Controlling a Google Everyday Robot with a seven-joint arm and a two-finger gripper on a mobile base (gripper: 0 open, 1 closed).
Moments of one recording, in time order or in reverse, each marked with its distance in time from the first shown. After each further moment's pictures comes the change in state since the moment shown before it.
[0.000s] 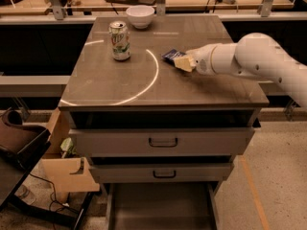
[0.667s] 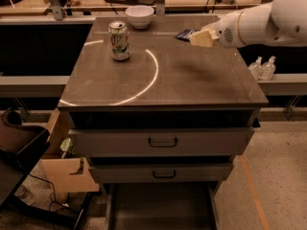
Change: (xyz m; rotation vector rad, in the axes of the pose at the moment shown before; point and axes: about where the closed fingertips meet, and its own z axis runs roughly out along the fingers) arm -0.066 -0.011 -0.080 0.007 0.051 -0.057
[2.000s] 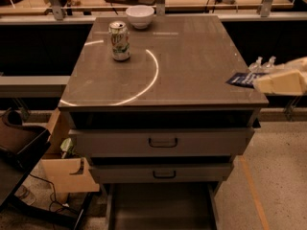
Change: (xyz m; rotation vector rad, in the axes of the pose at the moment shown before) arm 0.098 0.058 -0.203 -0.095 0.147 0.110
